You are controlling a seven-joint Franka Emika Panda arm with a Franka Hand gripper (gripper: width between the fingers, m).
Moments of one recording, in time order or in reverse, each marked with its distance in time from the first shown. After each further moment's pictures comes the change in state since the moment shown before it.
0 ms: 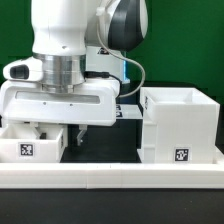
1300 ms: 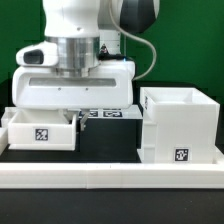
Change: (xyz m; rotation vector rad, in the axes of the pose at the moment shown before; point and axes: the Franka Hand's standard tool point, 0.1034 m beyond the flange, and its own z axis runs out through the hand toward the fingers) arm 0.007 -0.033 -0.036 0.043 -0.004 -0.094
